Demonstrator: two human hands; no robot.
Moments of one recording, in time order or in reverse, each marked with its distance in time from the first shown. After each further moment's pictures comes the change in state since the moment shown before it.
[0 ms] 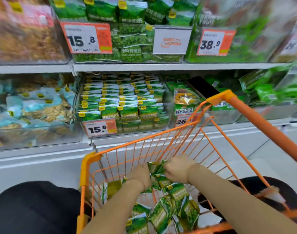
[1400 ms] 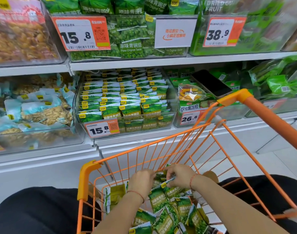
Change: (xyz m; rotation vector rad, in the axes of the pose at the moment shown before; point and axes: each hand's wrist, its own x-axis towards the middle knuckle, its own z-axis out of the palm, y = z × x) left_hand 0.001 -0.018 0.030 -0.121 0.318 0.113; right_hand 0.029 -0.005 0.055 0.834 0.036 0.179
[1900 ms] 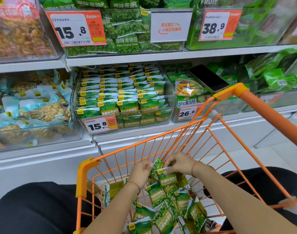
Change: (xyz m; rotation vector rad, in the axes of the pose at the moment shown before) left_hand -0.002 0.004 -0.016 -0.703 -0.078 -0.172; right_hand -0.006 -0.005 -0.020 0.366 0.012 0.010
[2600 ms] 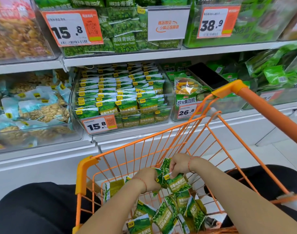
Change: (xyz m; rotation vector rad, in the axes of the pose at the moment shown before) left_hand -0.001 0.018 0.004 0.782 -0.380 0.039; right_hand 0.006 -0.002 -0.007 -0.298 -0.199 0.149
